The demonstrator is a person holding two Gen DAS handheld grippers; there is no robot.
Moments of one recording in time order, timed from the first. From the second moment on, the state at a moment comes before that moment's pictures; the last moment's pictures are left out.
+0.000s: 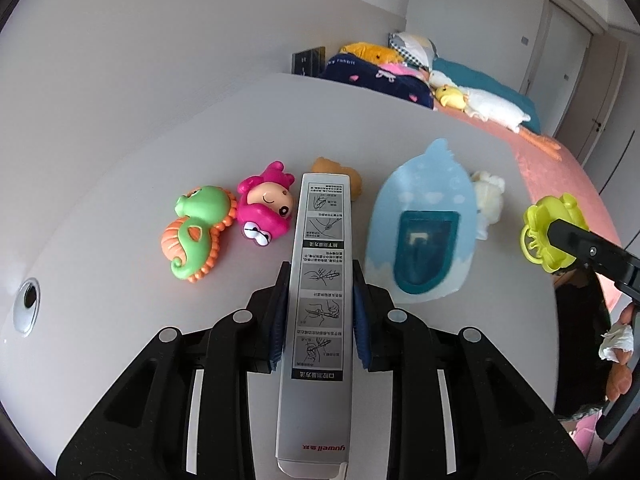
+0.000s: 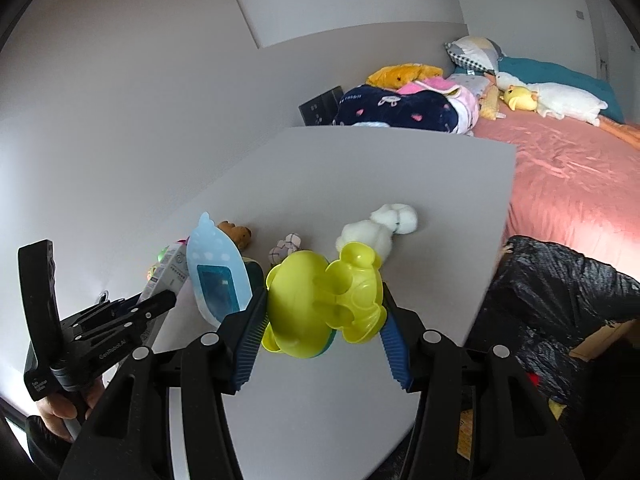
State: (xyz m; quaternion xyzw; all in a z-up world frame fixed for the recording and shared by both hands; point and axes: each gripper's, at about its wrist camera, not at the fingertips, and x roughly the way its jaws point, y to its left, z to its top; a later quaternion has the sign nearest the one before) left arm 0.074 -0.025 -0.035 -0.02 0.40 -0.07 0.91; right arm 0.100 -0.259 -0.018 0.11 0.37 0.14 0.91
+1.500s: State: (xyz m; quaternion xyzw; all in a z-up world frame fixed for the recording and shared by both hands) left arm 0.045 -0.206 0.011 0.05 0.35 -0.20 0.91; right arm 0.008 -0.406 0.008 0.14 0.32 0.05 0.93
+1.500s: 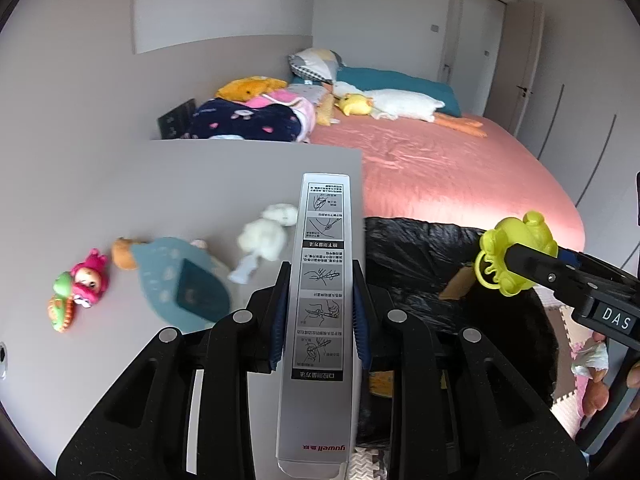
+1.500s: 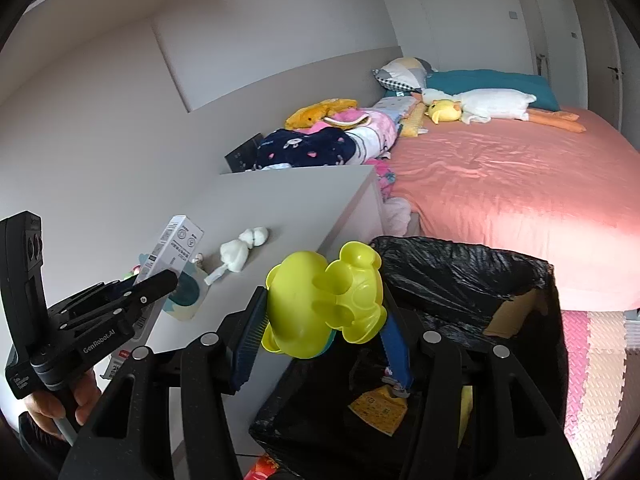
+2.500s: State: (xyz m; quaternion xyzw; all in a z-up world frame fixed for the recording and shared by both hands) left arm 0.044 -0.330 -0.018 0.13 0.38 -0.33 0.86; right arm -0.015 -0.495 0.006 0.17 0.32 -0.08 0.93
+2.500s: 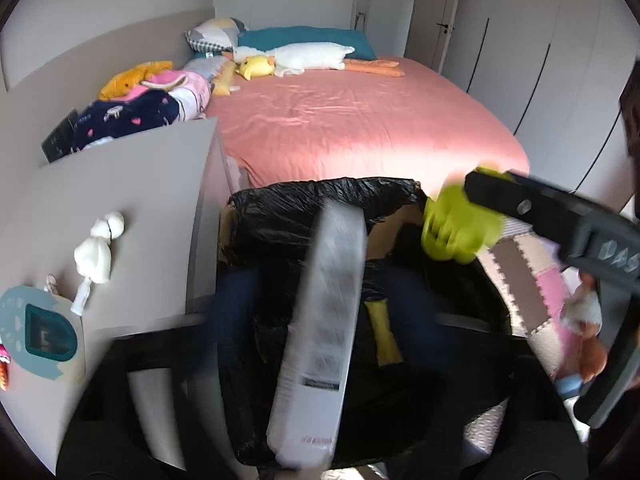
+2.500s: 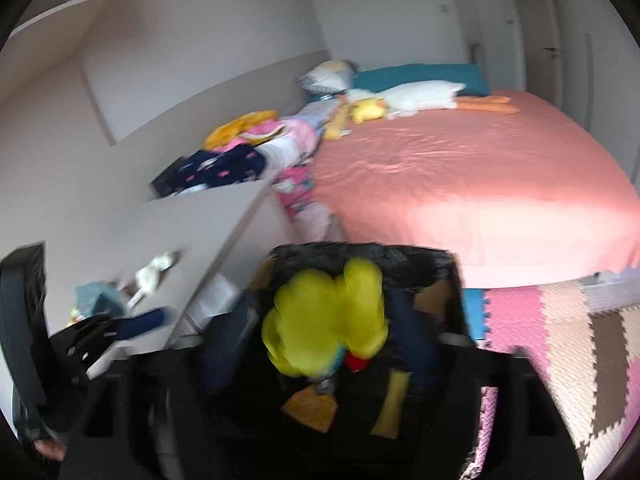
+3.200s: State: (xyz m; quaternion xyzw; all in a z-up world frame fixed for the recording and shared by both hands) left arm 0.047 -0.302 -0.021 0.12 0.37 -0.28 0.88; right arm -0.012 -0.490 0.000 0.17 0.32 -0.08 0.93
